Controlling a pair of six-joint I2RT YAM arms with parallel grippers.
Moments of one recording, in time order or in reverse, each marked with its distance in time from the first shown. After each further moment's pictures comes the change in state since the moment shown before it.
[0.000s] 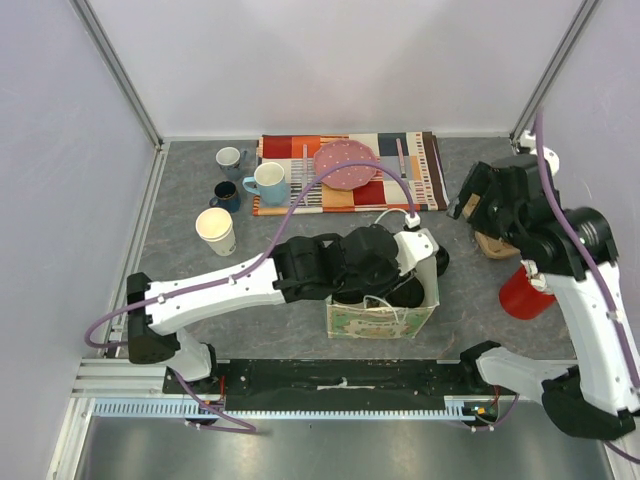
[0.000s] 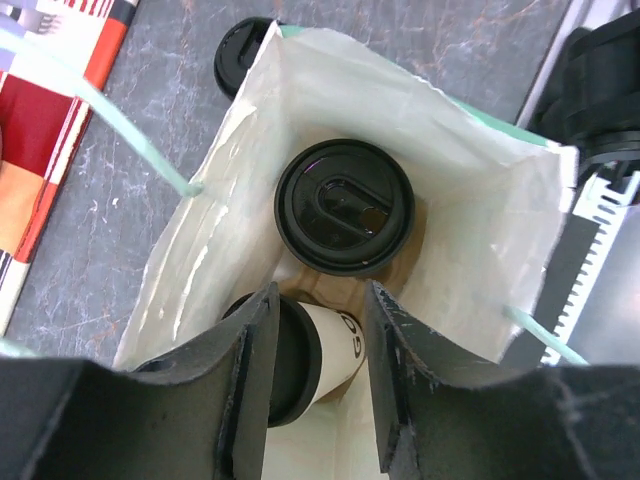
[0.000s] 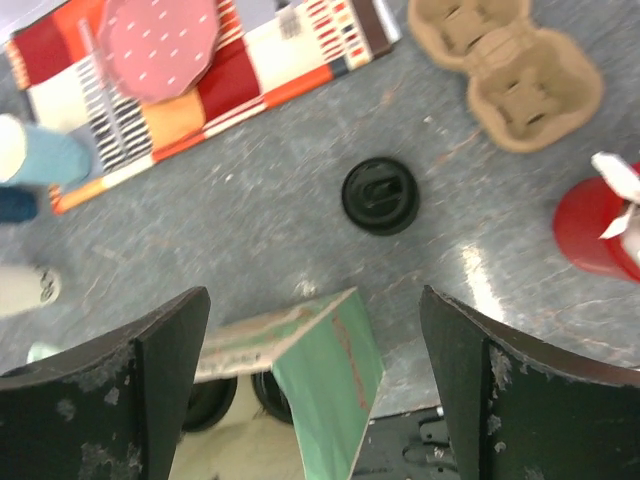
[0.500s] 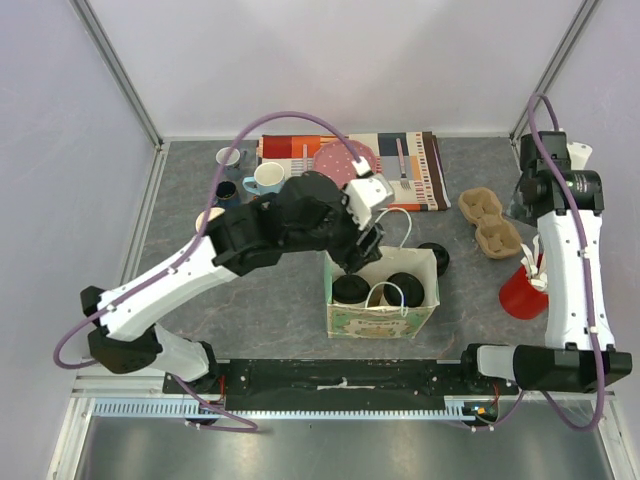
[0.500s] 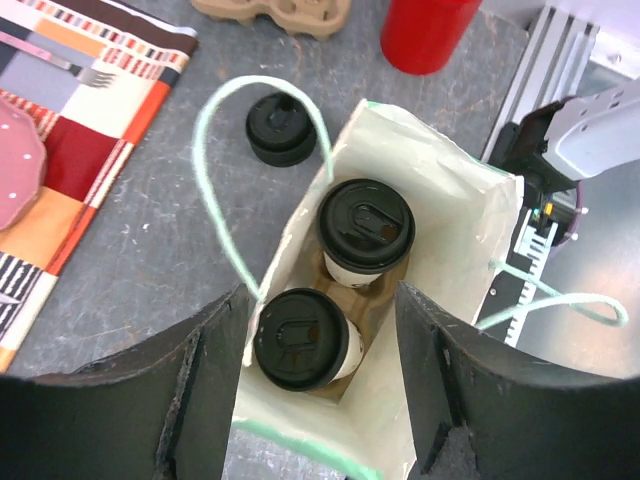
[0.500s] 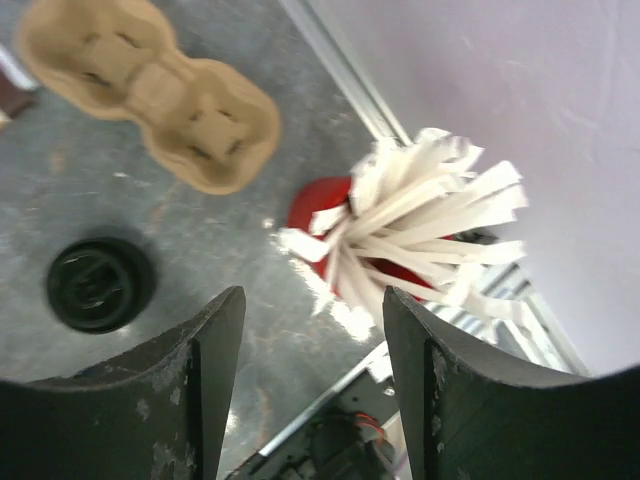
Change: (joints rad) left arm 0.163 -0.124 0.124 -0.080 0.217 -0.009; right arm -0.414 0.213 -0.016 -0.024 0.222 -0.300
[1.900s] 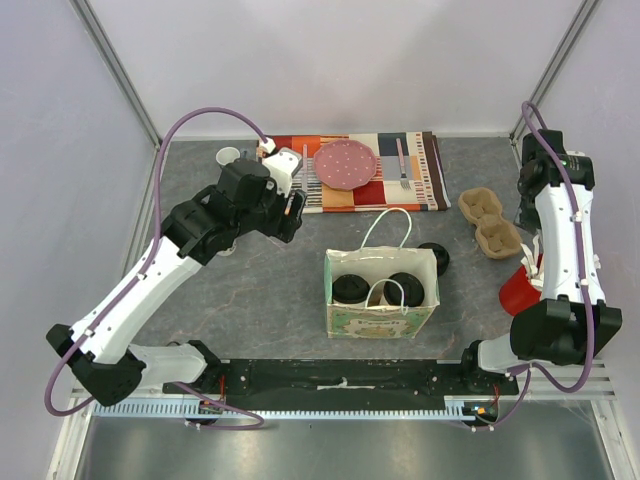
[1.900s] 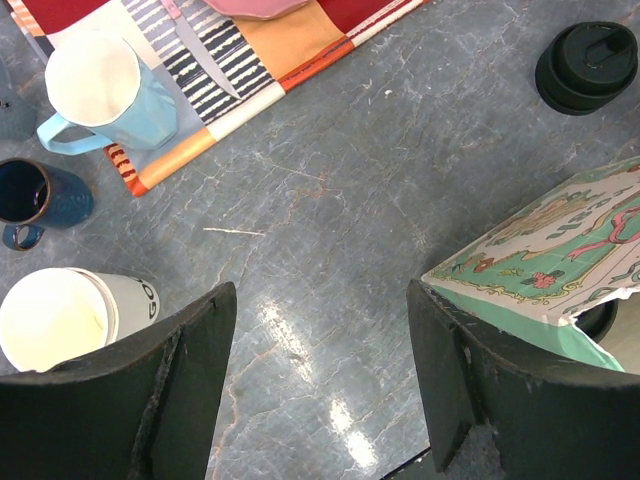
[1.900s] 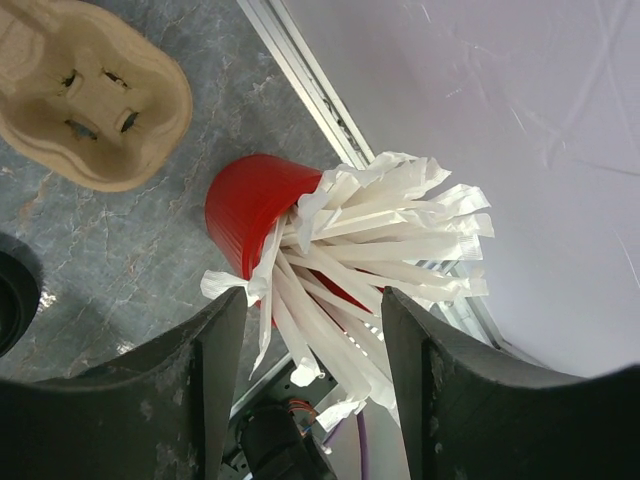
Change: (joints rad) left arm 0.440 -0.224 -0.278 -0.063 -0.149 -0.029; right arm -0.159 0.165 -0.050 -0.016 0.048 -0.154
